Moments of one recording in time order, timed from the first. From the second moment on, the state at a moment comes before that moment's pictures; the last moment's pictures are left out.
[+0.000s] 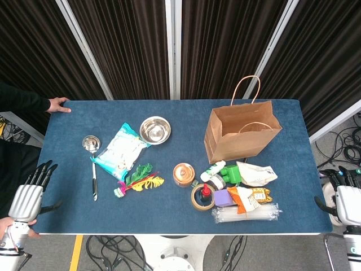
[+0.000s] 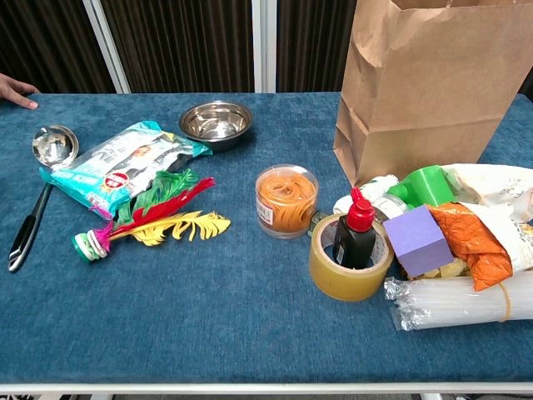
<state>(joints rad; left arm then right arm) -0.12 -1.32 0.00 -1.31 1.57 1.49 -0.16 0.06 -1.13 0.09 -1.52 -1.41 1.43 0.06</state>
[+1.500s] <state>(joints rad) -0.11 -1.33 -0.02 -1.27 1.52 1.47 -0.20 0.26 -1.26 -0.02 -1.75 -1.52 1.12 -0.25</state>
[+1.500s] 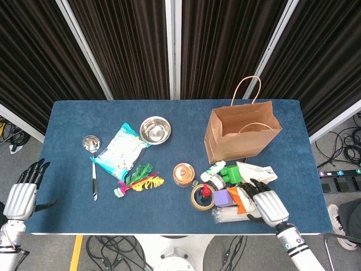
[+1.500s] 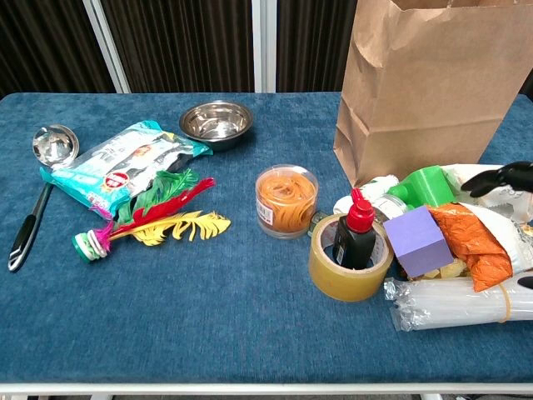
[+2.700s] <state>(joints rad) -0.10 -1.33 -0.02 -1.24 1.54 1.49 -0.24 0.27 -1.17 0.08 -1.99 -1.60 1.35 -0.36</state>
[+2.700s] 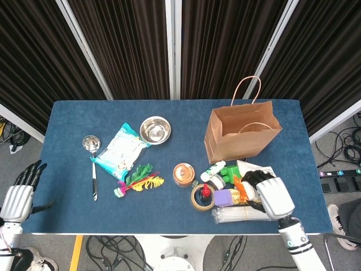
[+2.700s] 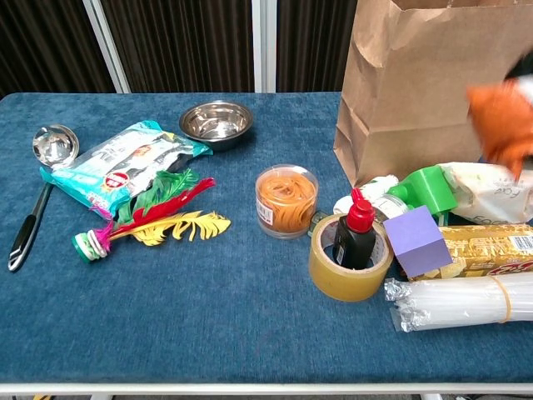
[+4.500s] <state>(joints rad) -0.13 -1.36 -0.02 -1.18 1.52 1.45 -0.28 0.77 -1.20 0.44 -1.64 -0.94 1.12 -0.49</state>
